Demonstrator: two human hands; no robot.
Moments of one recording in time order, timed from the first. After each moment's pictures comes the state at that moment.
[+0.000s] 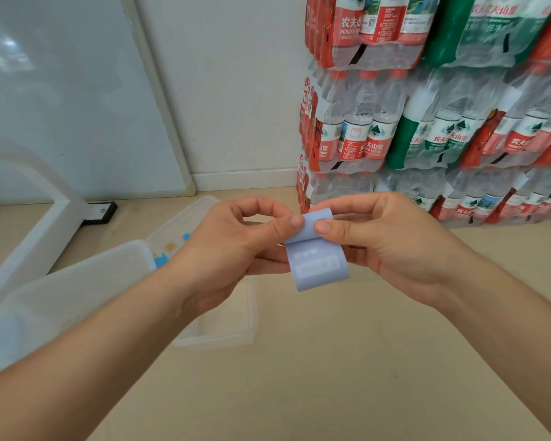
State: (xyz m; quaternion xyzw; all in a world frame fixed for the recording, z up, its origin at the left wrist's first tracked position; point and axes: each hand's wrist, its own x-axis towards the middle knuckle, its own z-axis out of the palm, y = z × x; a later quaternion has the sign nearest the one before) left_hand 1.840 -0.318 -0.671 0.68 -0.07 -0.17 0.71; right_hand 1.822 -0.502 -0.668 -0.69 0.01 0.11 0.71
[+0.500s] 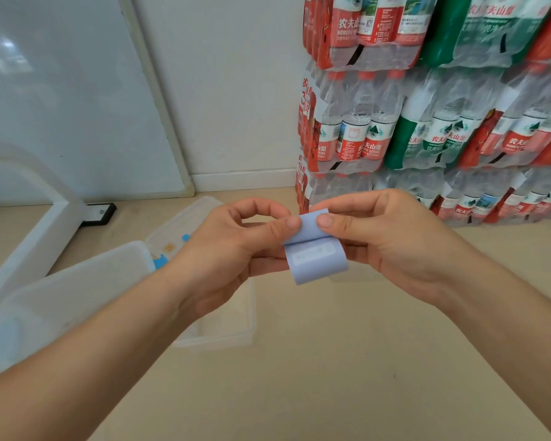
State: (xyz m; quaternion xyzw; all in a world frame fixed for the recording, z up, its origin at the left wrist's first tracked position) left_hand 1.840 -0.318 -0.672 0.65 -0.06 -0.19 0.73; right_hand 1.822 -0.503 -0.666 -0.69 0.02 0.09 0.72
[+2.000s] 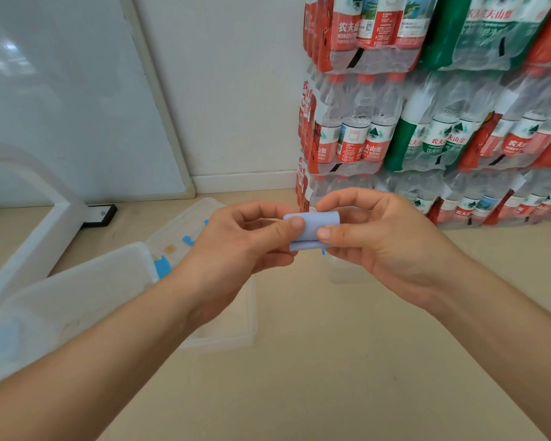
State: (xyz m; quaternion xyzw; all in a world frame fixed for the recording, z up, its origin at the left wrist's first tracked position) left_hand 1.834 -0.323 -0.669 0.68 -0.05 -0.16 0.72; right_hand 1.819 -0.500 -0.665 -0.66 -0.01 0.09 0.75
